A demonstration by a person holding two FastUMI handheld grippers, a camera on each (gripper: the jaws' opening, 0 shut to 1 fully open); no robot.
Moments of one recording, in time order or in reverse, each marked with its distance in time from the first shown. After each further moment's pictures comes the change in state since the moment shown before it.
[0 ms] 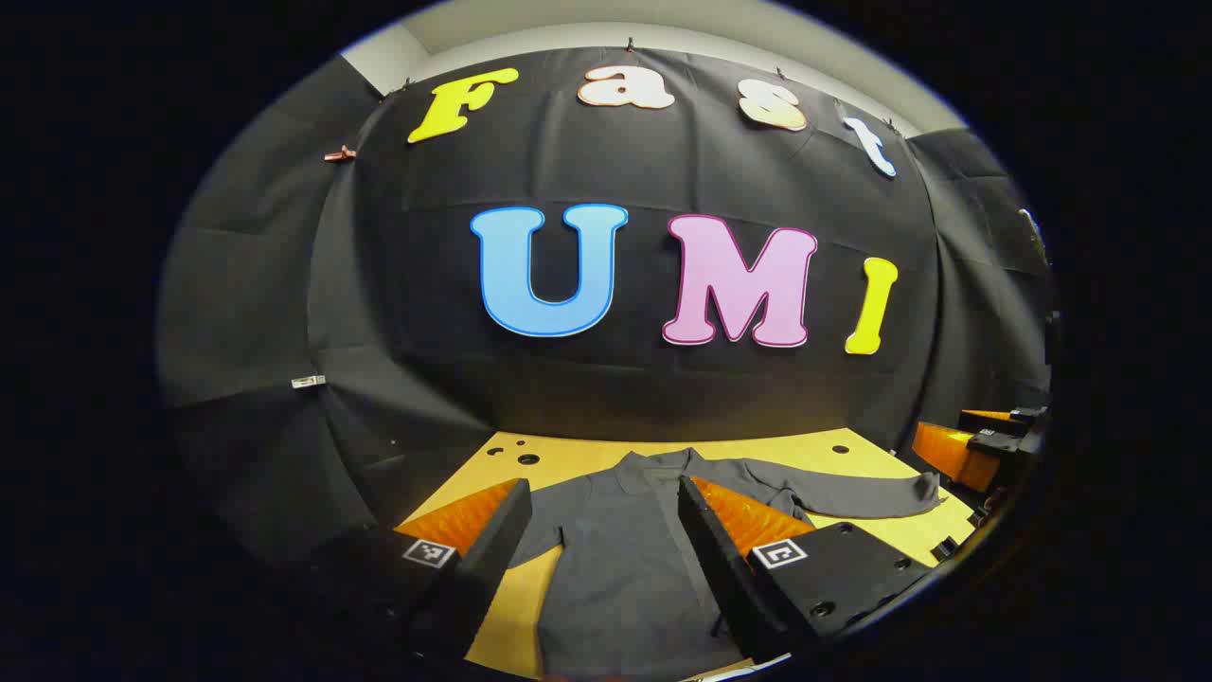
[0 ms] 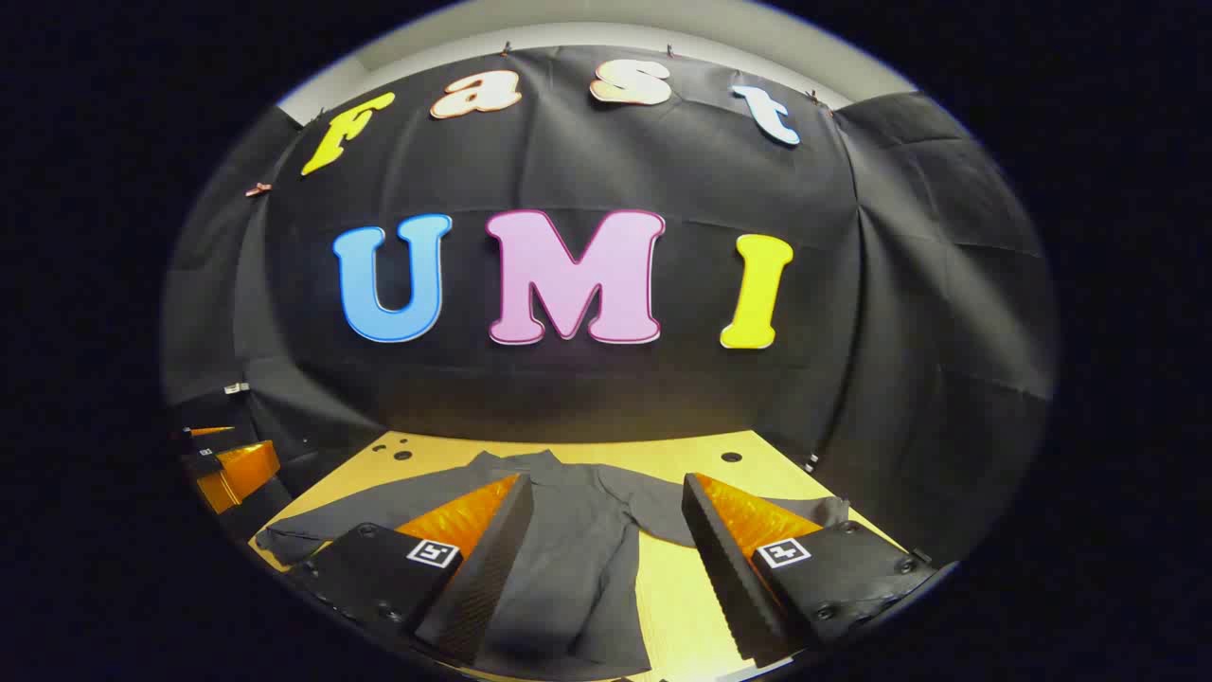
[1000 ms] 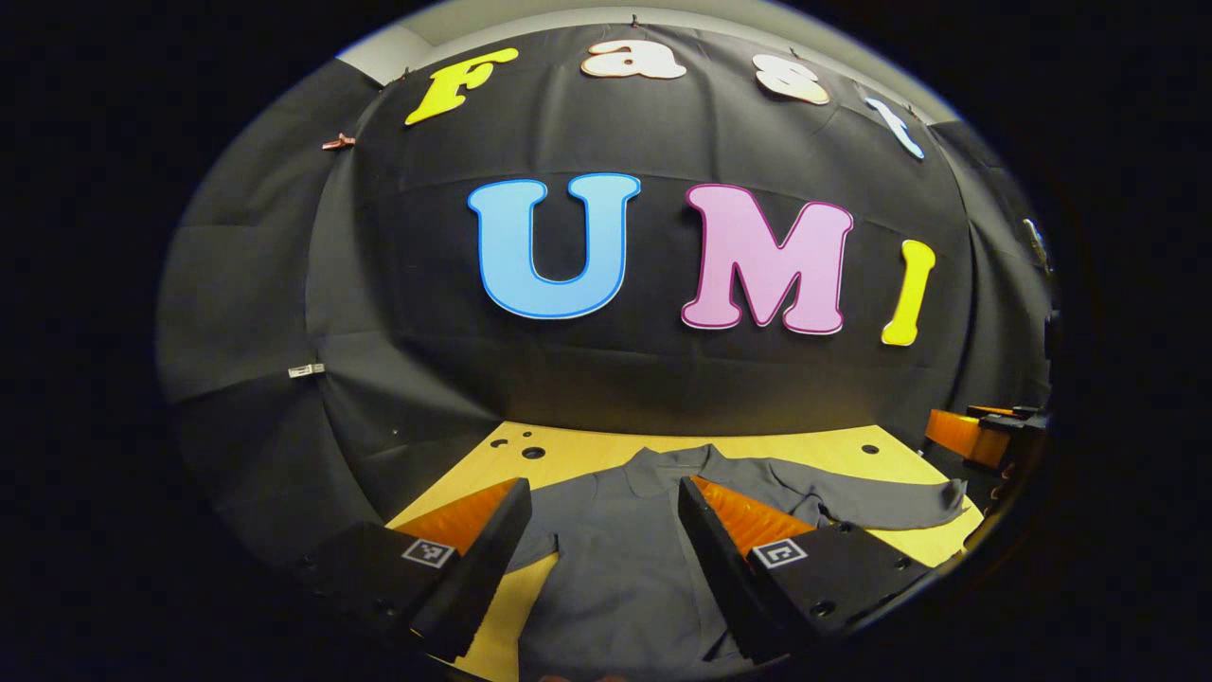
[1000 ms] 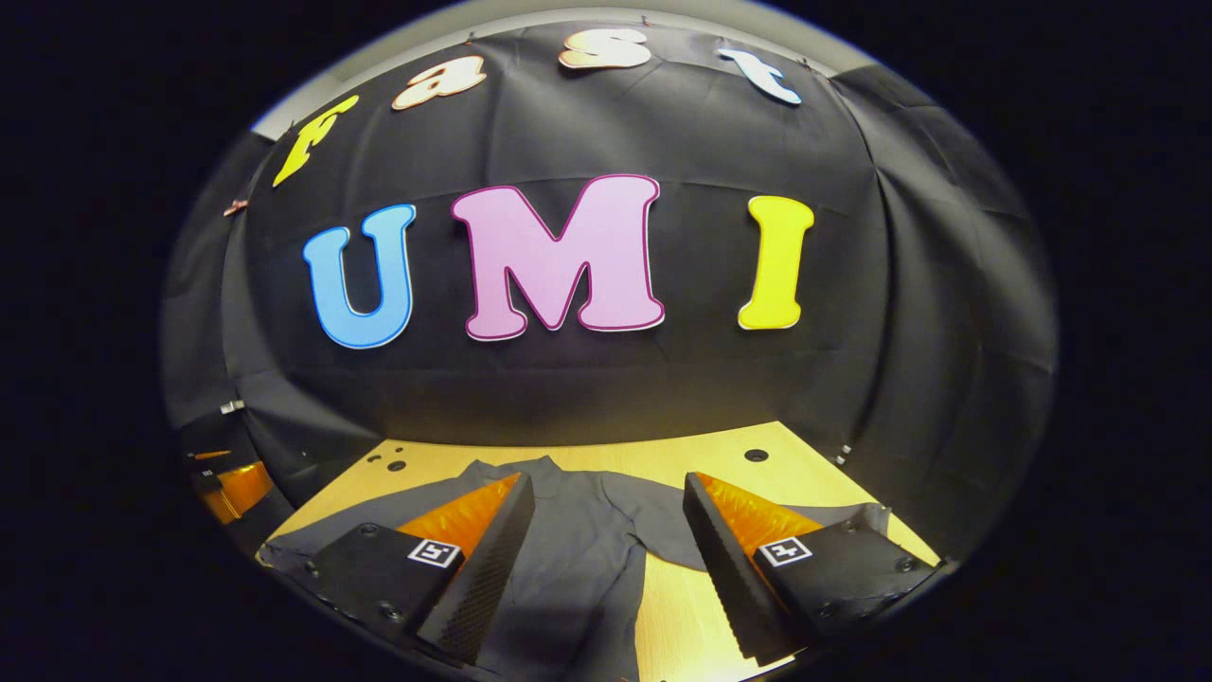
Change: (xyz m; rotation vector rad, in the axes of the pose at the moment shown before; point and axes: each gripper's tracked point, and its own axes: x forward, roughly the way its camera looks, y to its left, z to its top) left arm 0.068 -0.007 -0.004 -0.009 0.031 0.089; right arm 0.102 -0.022 -0.002 0.083 0.032 0.064
